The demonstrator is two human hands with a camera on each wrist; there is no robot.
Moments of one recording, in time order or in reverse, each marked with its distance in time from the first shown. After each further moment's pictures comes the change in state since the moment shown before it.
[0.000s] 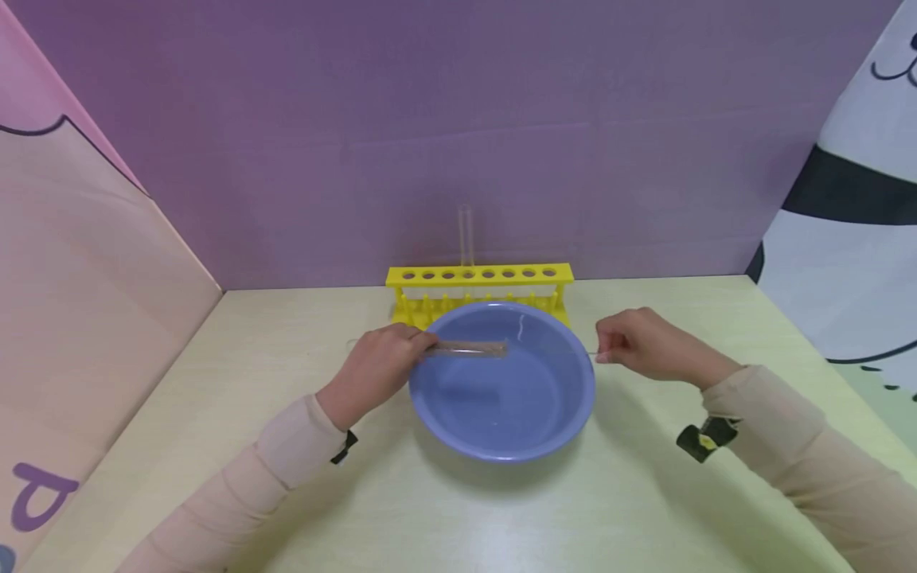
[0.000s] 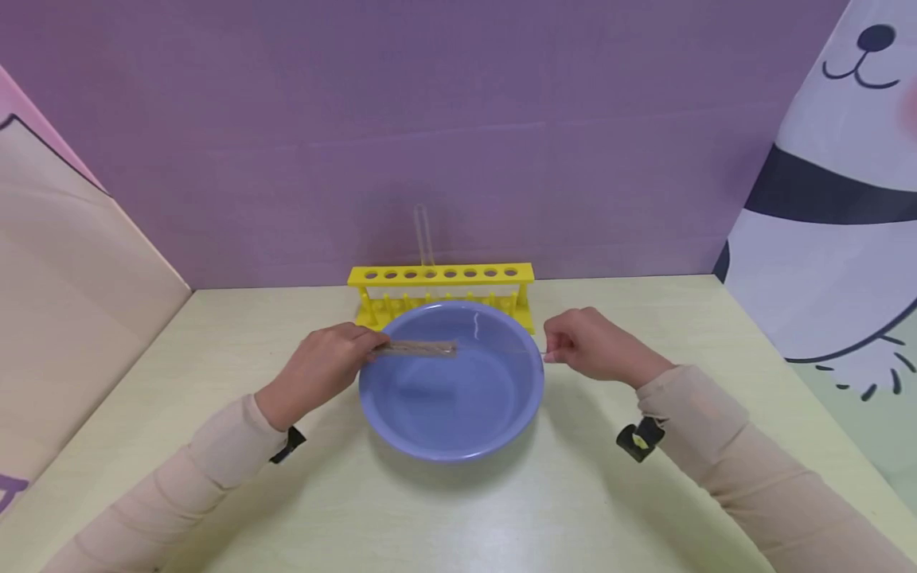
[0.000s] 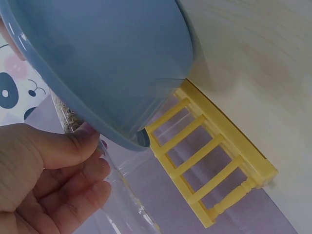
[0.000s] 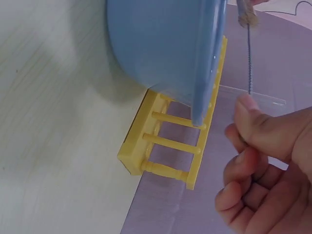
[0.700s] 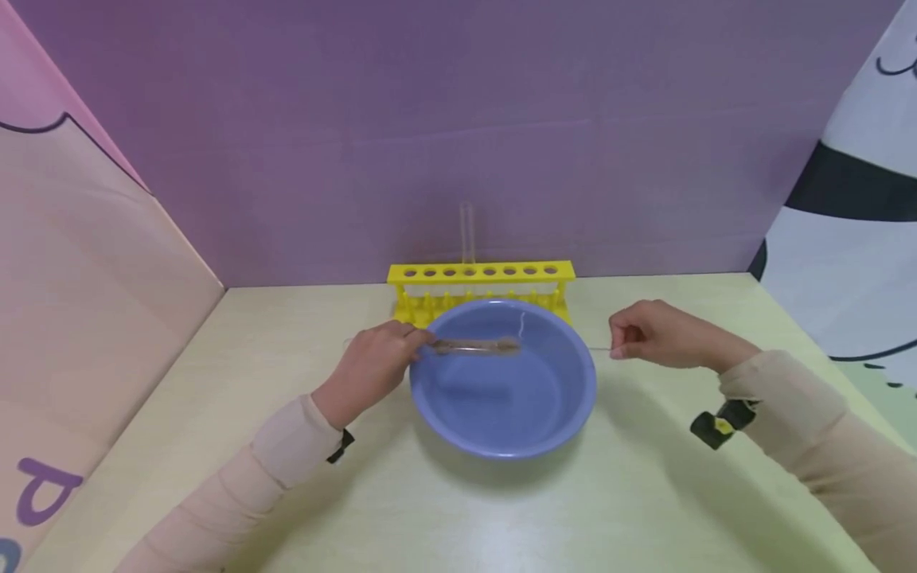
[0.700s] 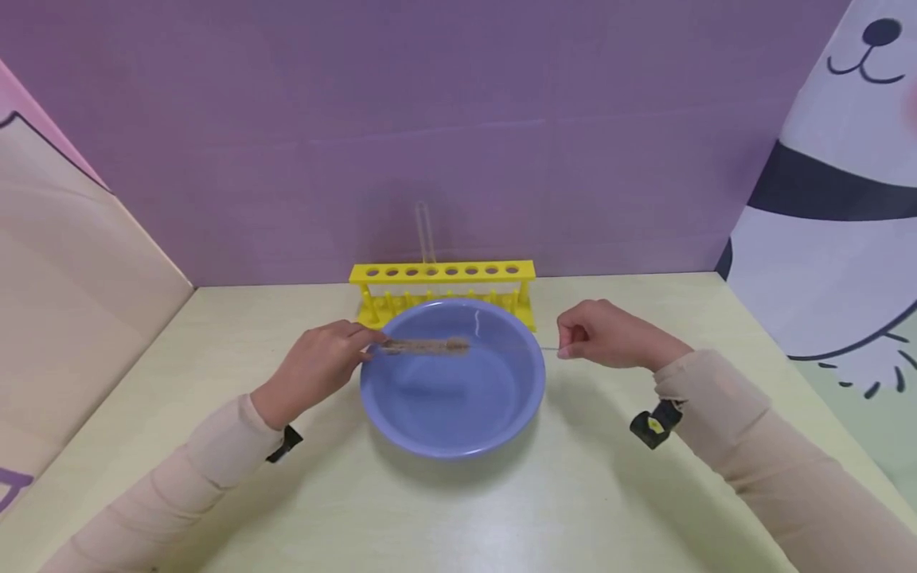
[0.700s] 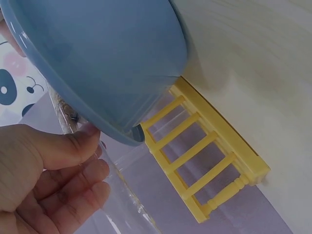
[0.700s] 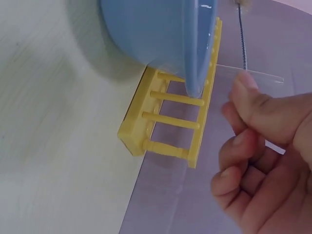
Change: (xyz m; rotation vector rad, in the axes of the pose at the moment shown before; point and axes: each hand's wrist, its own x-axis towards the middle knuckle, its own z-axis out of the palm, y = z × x) left_hand -0.005 -0.003 -0.001 -0.027 -0.002 -0.032; right_hand -0.003 0.010 -0.017 0.094 -0.146 0.104
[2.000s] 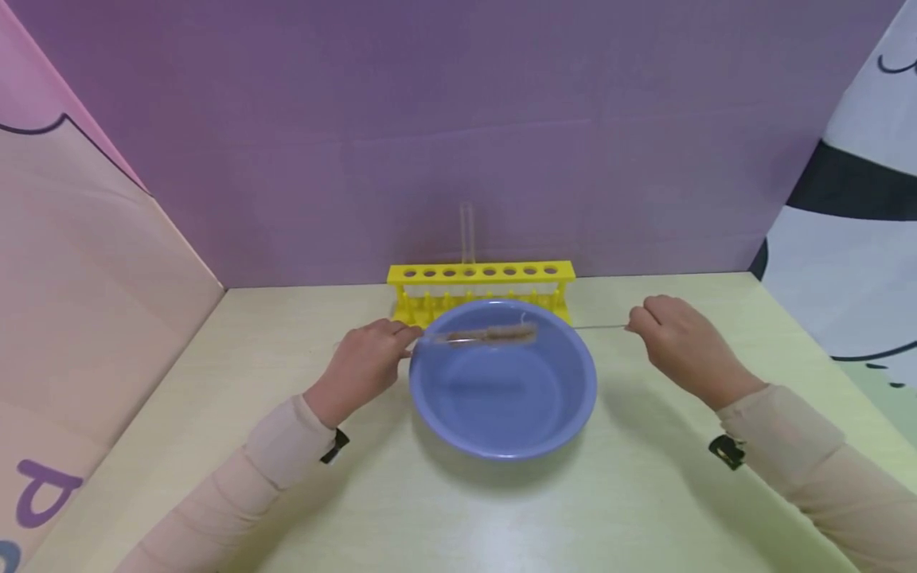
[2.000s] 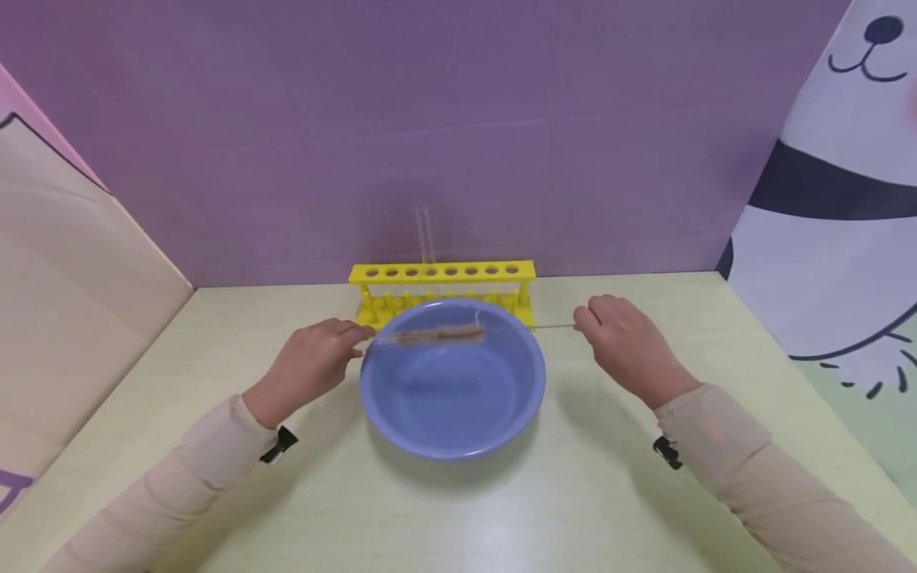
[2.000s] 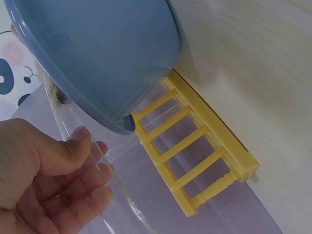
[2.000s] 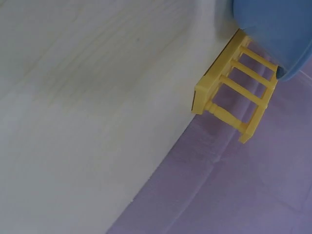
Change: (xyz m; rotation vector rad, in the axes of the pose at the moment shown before) left_hand -0.002 -0.007 -0.003 0.023 -0.057 -0.074; right_hand -0.008 0.027 0.031 -0.725 0.741 -0.478
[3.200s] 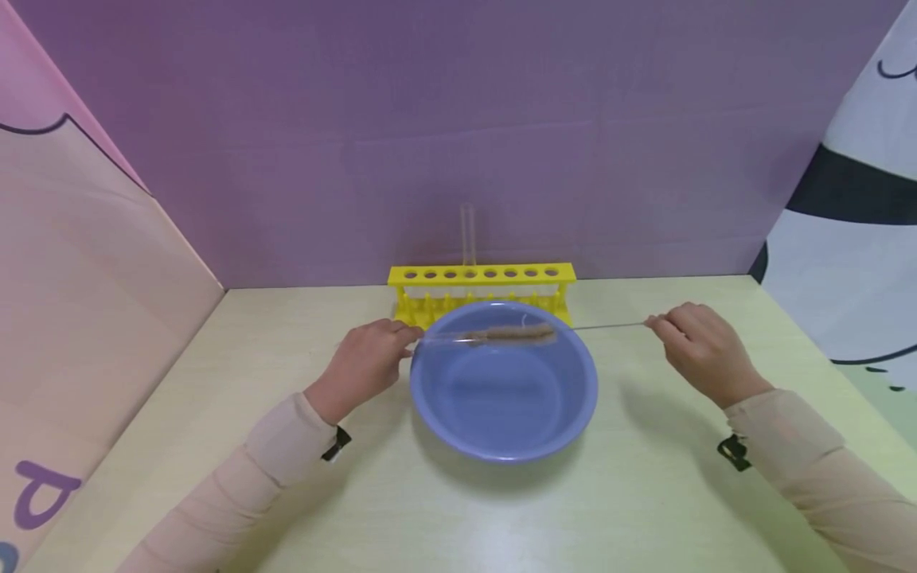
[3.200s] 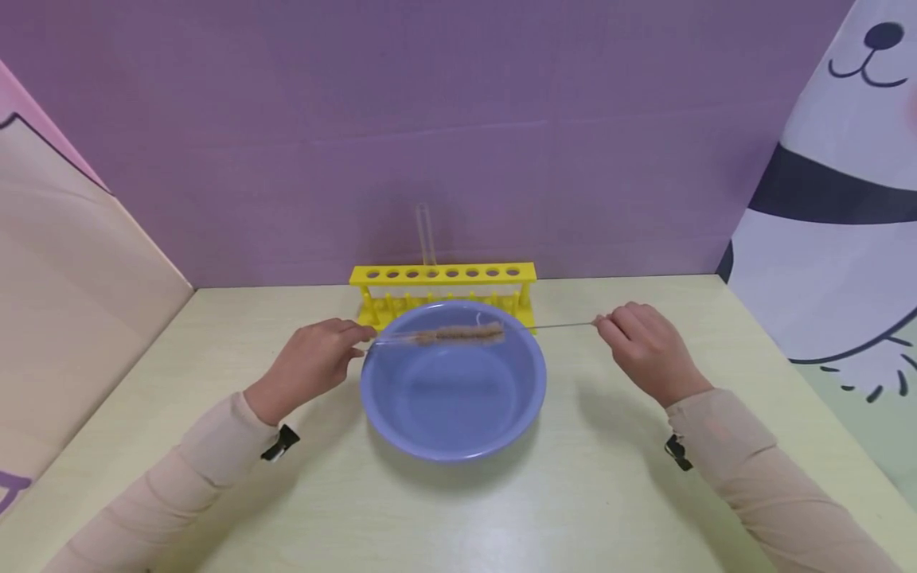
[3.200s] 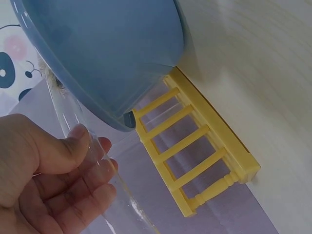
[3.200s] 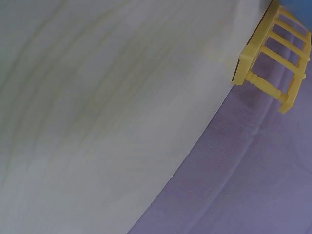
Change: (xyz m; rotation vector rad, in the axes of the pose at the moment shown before) left_hand 0.003 -0.003 0.001 -0.047 -0.046 -0.039; right_hand -0.022 0.017 0.010 -0.033 0.297 -0.106
